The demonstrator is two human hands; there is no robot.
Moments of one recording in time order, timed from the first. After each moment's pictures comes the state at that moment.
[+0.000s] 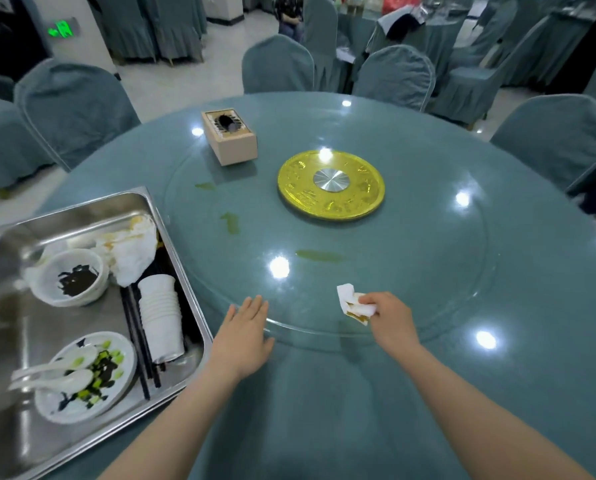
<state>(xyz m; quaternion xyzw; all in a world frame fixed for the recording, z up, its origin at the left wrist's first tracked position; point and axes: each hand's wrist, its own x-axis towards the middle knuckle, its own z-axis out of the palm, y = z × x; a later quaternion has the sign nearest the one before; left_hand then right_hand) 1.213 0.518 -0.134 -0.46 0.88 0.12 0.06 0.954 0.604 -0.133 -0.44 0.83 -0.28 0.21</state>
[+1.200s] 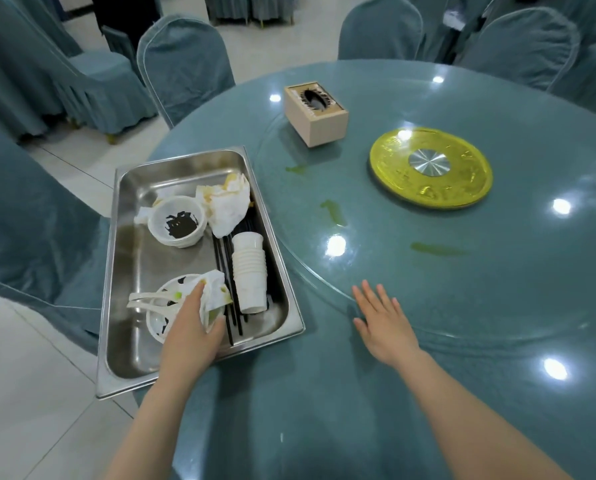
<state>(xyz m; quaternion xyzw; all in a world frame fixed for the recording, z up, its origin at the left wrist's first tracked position) 1.408 0.554 -0.118 -0.72 0.59 0.28 -0.23 1.076 0.567 -0.184 -0.68 0.71 0.01 0.18</state>
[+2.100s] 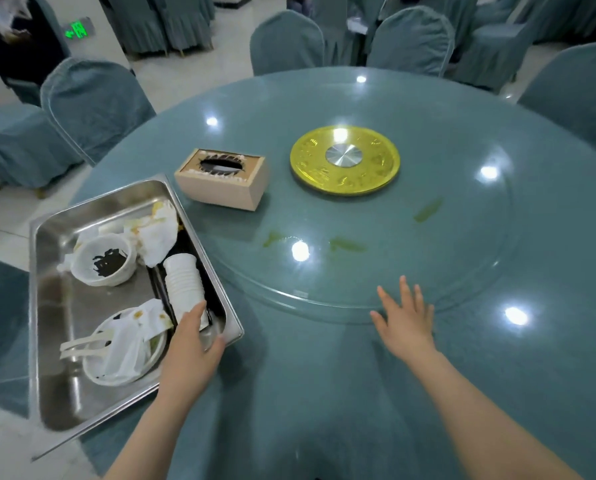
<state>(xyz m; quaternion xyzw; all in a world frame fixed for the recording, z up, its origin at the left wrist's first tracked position) 1.325 0.574 -0.109 -0.62 0.70 0.28 -0.21 0.980 0.648 -0.174 -0.47 0.87 -0.01 0.16</state>
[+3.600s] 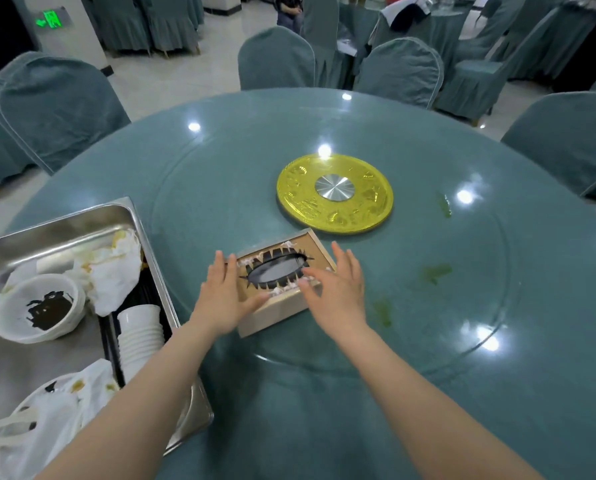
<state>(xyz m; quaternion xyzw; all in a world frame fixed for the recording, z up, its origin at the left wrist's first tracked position) 1.200 0.410 -0.104 -0.55 0.78 0.29 -0.08 1.014 0.497 -0.094 -0.53 0.80 -0.25 0.13</state>
